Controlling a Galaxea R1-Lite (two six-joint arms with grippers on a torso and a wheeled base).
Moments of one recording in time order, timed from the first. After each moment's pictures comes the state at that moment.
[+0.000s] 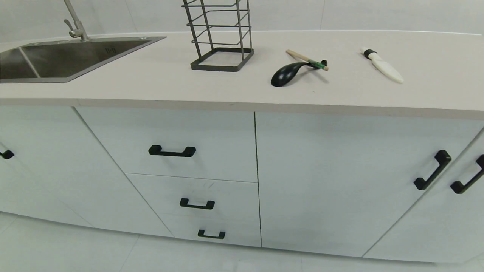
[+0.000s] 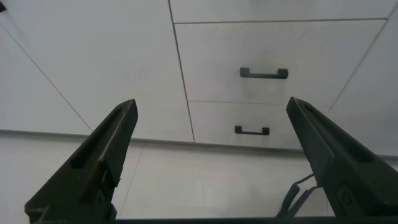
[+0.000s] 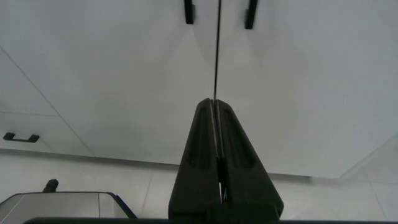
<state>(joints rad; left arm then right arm) 0.00 0.00 0.00 0.00 0.03 0.05 0.00 0.00 0.00 0.00 -0.01 -0.01</state>
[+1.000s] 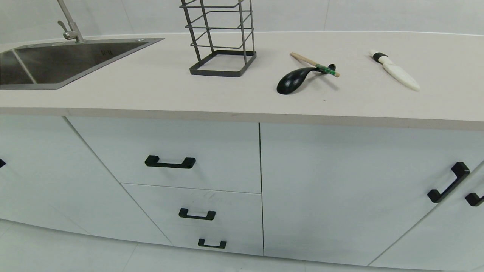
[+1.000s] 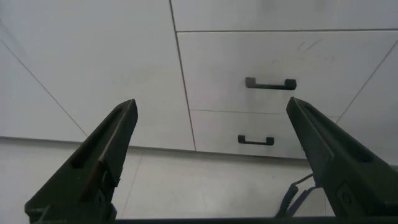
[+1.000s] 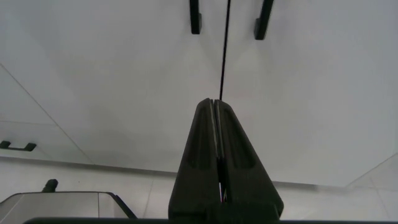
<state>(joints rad) 0.00 0.00 0.00 0.00 0.03 0.04 0.00 0.00 0.00 0.00 -0.01 -0.01</state>
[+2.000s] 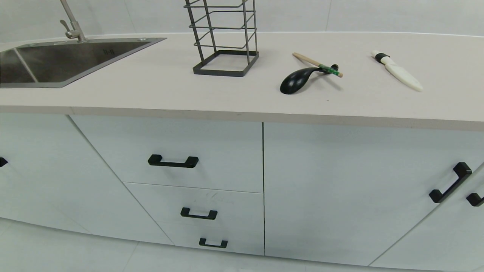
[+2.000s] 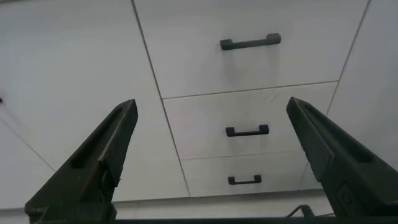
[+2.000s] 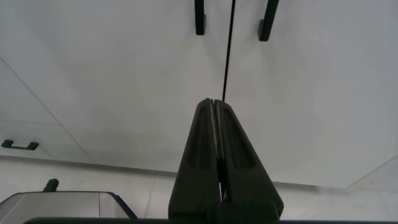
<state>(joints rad) -0.01 0.10 -0.20 -0.06 -0.14 0.12 0.00 0.00 0.00 0.00 -0.01 -0.01</state>
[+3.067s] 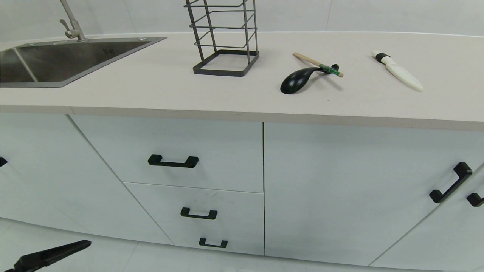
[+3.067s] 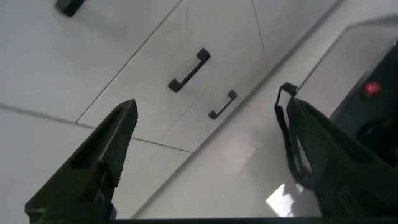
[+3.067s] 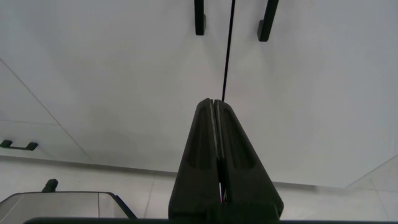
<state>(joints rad) -0.04 0.74 -0.23 -0.07 -0.49 0.80 0.00 0.00 0.00 0.00 -0.01 -0.01</state>
